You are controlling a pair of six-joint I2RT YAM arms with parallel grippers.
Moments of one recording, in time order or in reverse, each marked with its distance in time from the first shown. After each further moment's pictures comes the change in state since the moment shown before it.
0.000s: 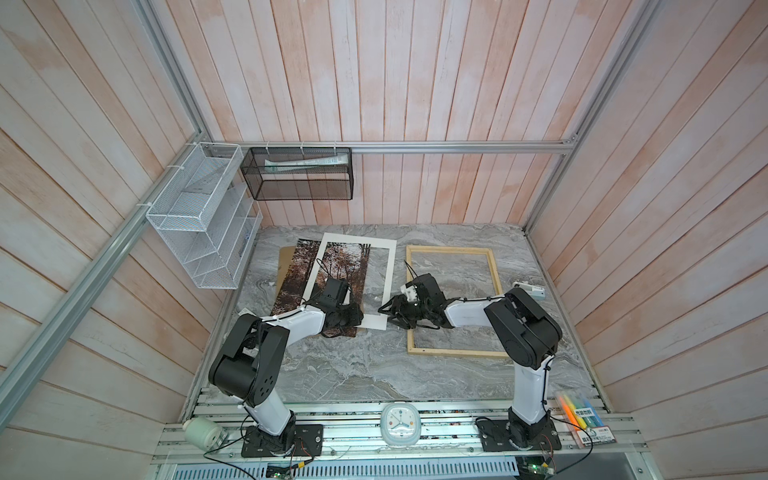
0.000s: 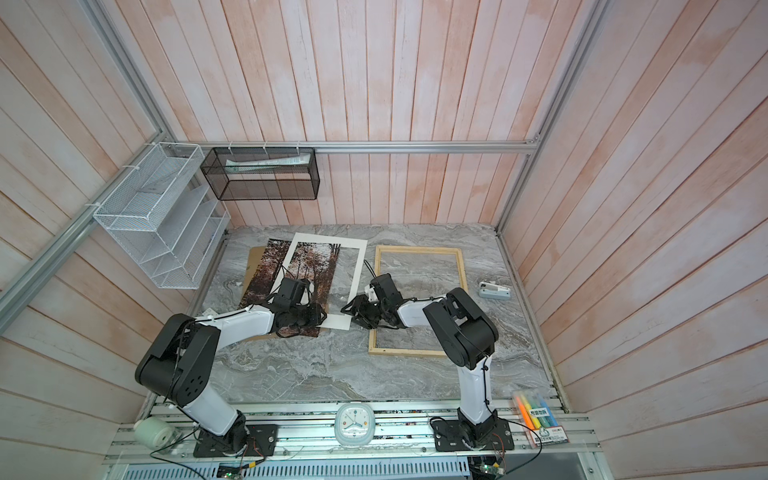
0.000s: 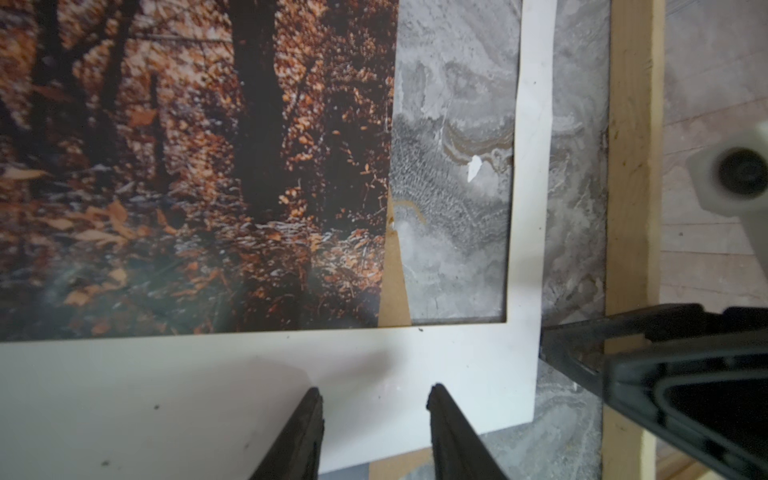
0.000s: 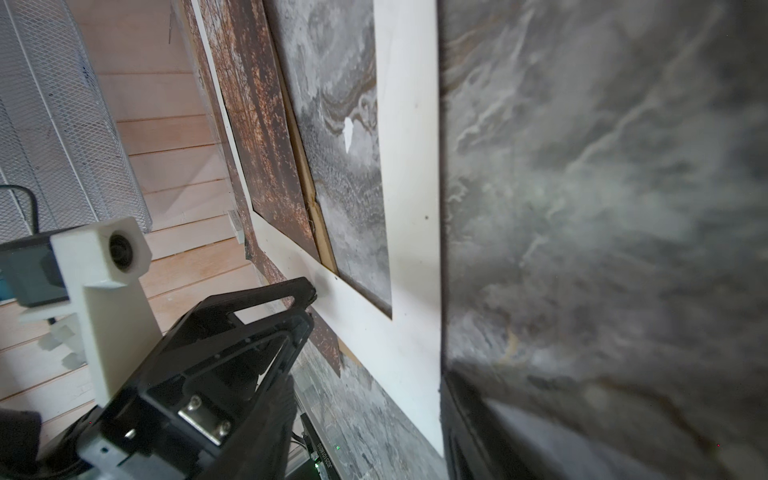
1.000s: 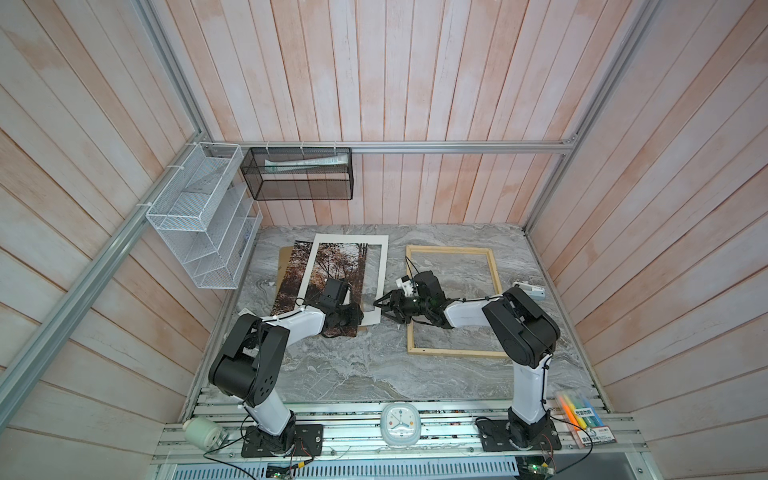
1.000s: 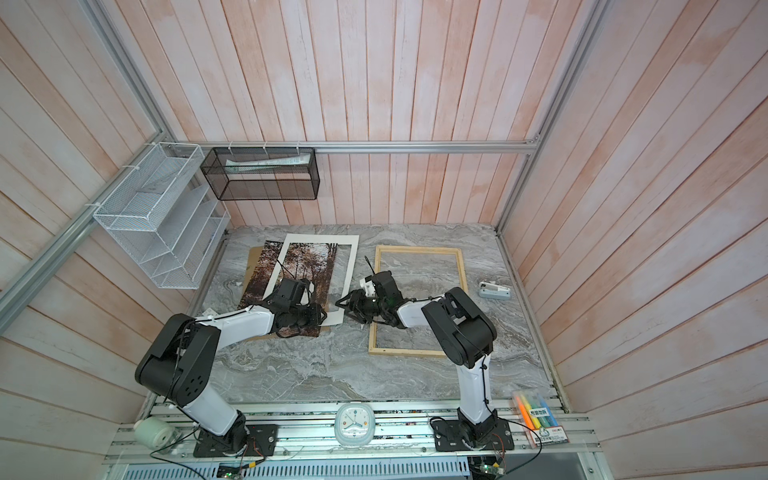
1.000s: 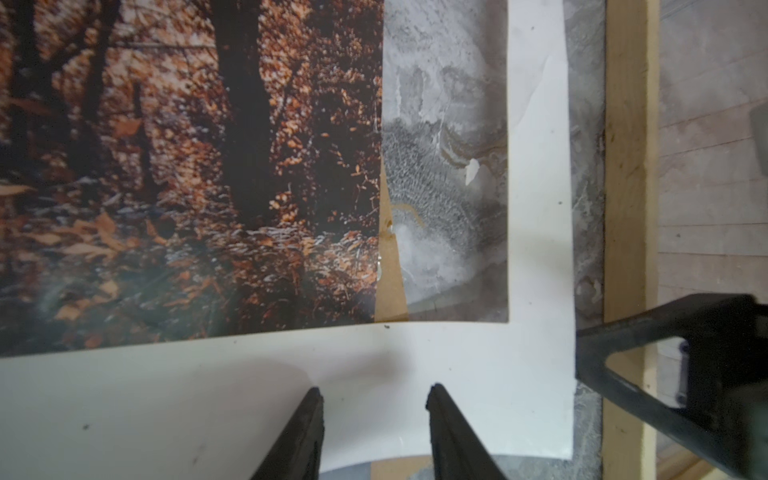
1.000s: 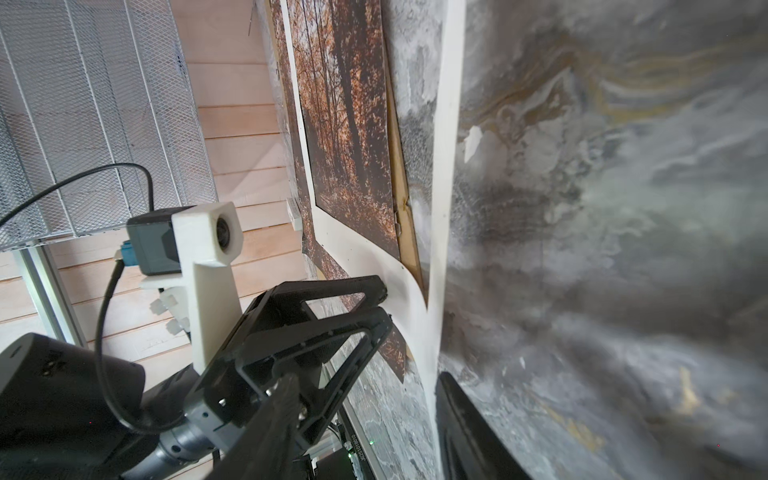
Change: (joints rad) left arm 0.000 0.000 -0.007 0.016 0.001 0.001; right arm 0.001 0.021 0.000 0.186 -0.077 0.063
